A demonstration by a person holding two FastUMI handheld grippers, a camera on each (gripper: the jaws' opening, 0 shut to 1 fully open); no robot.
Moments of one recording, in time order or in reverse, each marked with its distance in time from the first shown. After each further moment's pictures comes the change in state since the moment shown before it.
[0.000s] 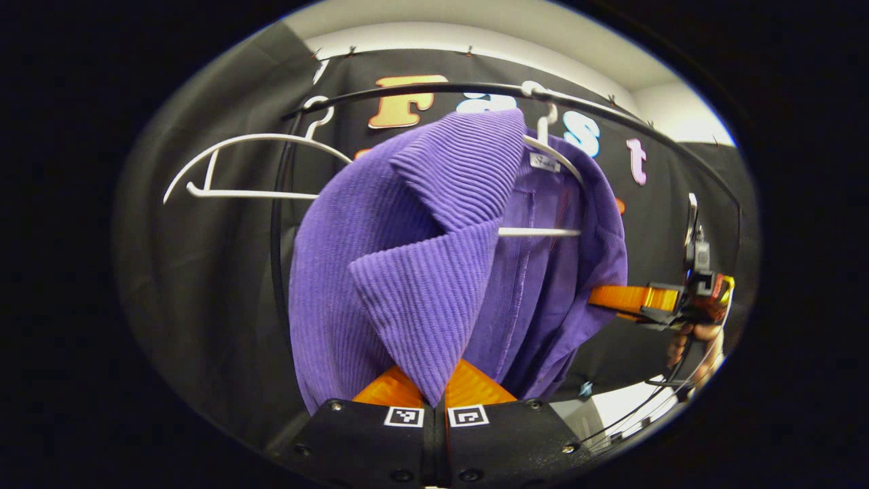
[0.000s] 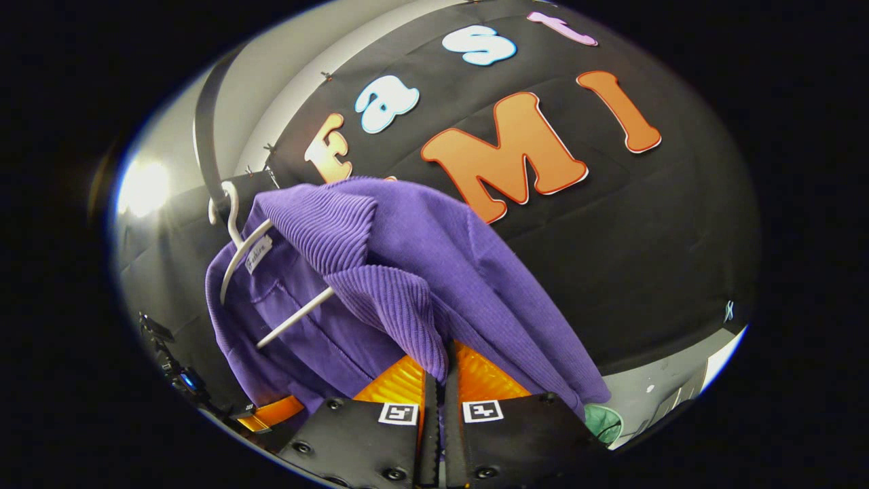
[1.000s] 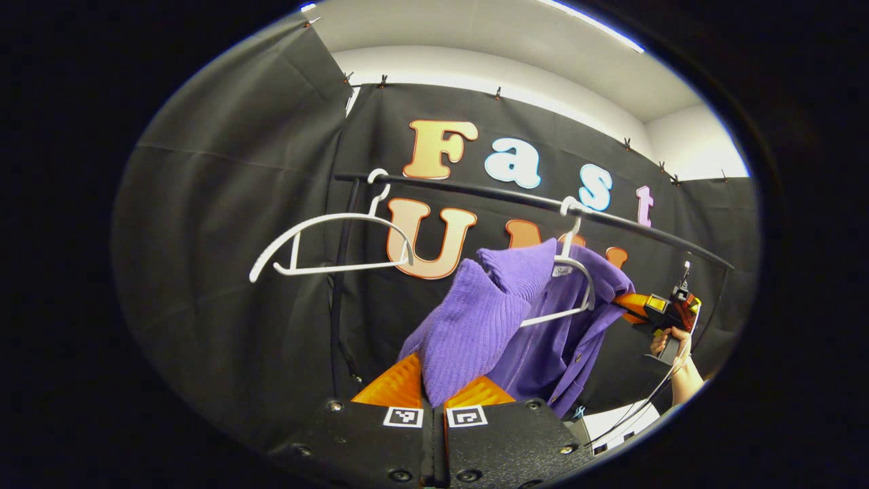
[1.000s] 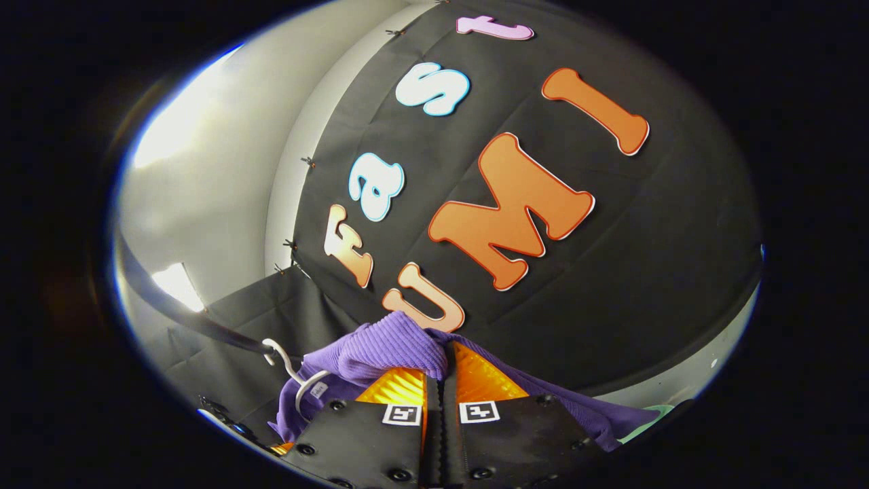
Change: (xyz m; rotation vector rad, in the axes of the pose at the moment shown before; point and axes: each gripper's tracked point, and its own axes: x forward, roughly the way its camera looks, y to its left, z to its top) left arm -0.081 0.071 0.115 -0.003 -0.160 0.063; right arm -0.014 -0.008 0.145 0.249 -0.204 0.187
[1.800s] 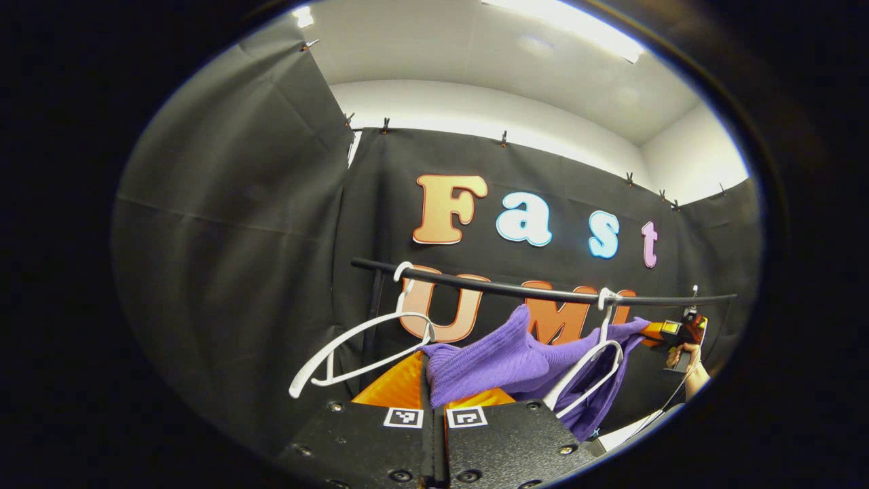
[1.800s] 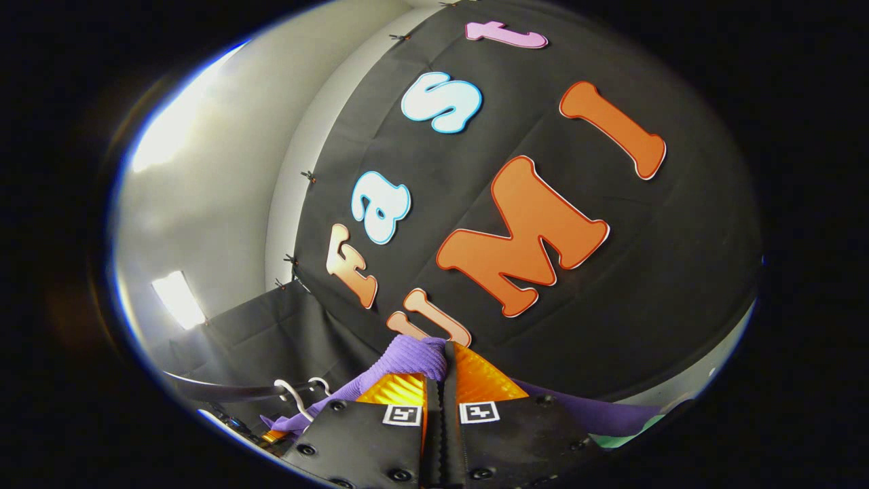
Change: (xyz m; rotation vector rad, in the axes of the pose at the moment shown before) left arm 0.044 0.044 0.117 0.033 -0.189 -0.034; right arm 0.026 0.020 0.053 -0.009 -0.022 -0.013
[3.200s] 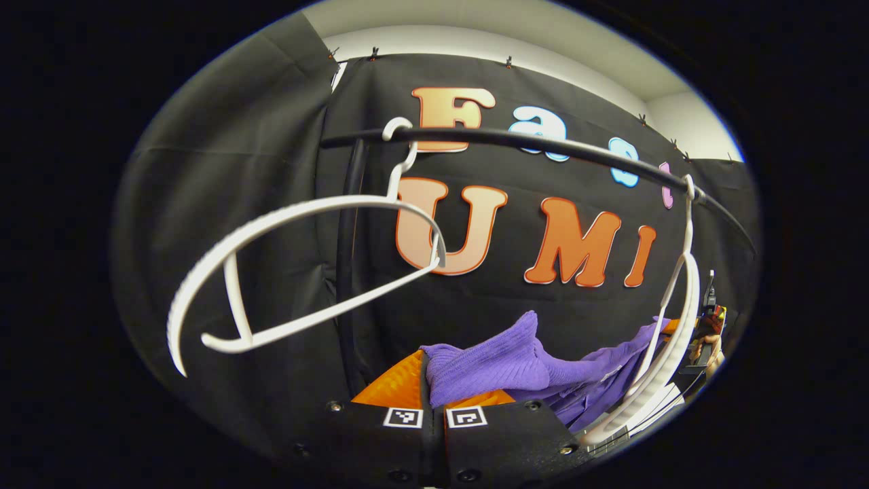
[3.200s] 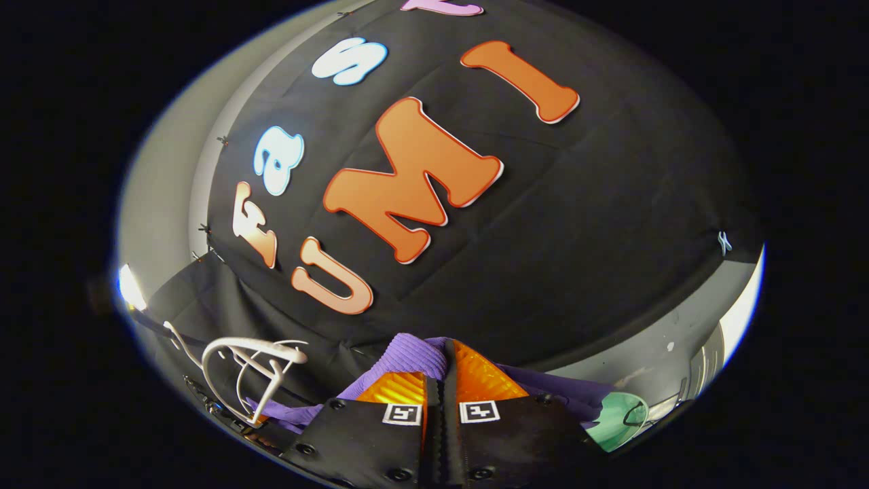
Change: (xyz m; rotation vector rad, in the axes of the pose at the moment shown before) left arm 0.081 0.028 -0.183 0.021 0.342 0.011; right arm -0.023 -0.175 -0.127 0.051 0.168 -0.356
